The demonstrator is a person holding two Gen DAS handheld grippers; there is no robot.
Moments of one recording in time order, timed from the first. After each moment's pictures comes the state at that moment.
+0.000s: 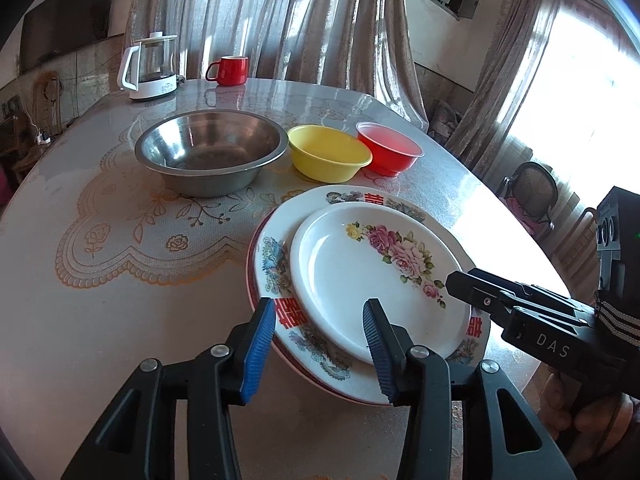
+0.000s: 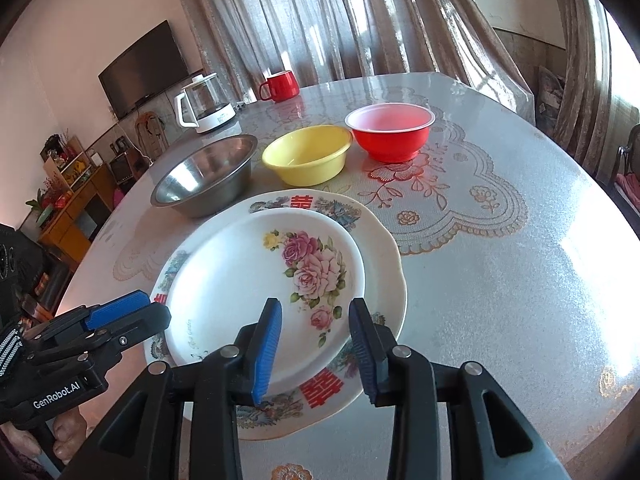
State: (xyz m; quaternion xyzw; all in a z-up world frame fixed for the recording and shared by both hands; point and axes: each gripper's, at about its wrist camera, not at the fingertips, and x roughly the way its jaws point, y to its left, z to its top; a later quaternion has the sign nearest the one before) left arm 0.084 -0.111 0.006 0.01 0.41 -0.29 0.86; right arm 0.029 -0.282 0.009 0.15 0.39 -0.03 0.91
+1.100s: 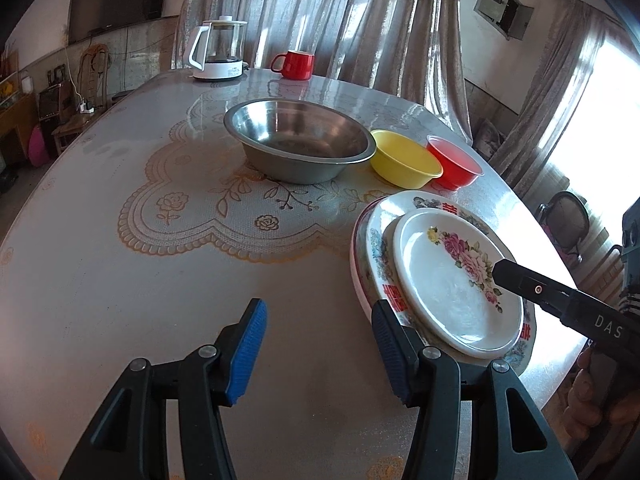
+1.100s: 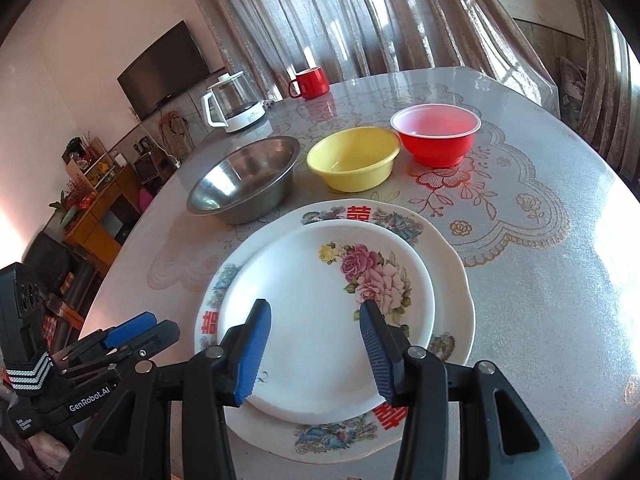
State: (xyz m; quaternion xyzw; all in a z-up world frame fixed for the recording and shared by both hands) left arm 0.097 -0.054 -0.007 -0.03 0.43 -0.22 0.88; right arm 0.050 -0.257 0.020 0.18 0.39 0.02 0.90
